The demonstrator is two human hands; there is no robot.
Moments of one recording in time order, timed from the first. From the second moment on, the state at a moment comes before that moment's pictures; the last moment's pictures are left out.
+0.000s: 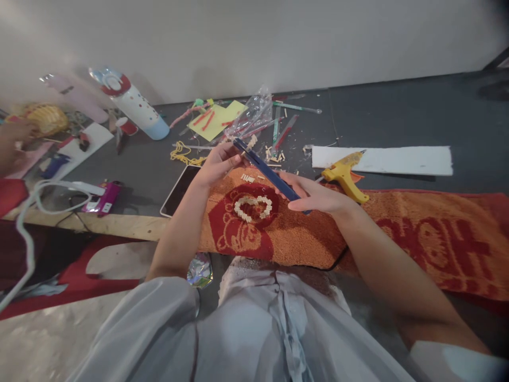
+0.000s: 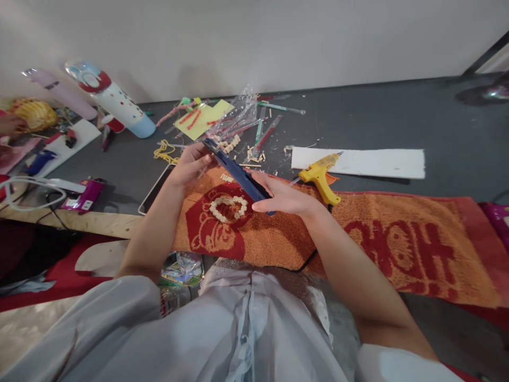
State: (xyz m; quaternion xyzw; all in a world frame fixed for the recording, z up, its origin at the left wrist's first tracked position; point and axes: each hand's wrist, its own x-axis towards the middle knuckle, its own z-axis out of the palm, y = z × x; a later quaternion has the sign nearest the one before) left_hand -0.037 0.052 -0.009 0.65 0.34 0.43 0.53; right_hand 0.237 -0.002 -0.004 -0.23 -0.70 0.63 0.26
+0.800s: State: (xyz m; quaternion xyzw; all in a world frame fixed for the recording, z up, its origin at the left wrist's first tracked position) left_hand -0.018 0.032 0.013 0.70 0.48 0.43 0.29; right_hand 0.234 0.001 -0.007 -0.30 -0.73 0.56 0.26
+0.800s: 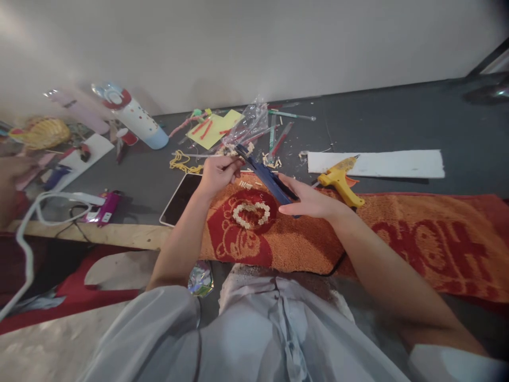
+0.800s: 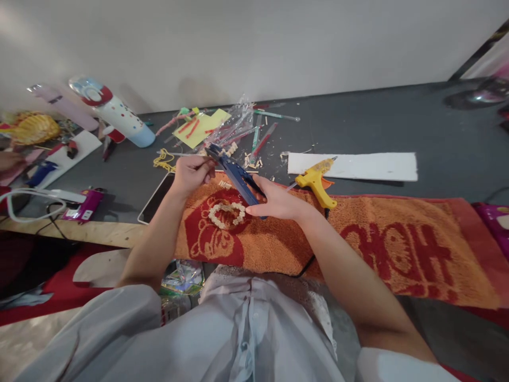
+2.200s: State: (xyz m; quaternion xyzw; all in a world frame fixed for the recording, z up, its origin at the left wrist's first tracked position) left_hand -0.001 0.020 0.010 0.74 0.52 0.44 0.00; right_hand 0.220 0.002 -0.015 -0.33 -0.67 0.57 0.34
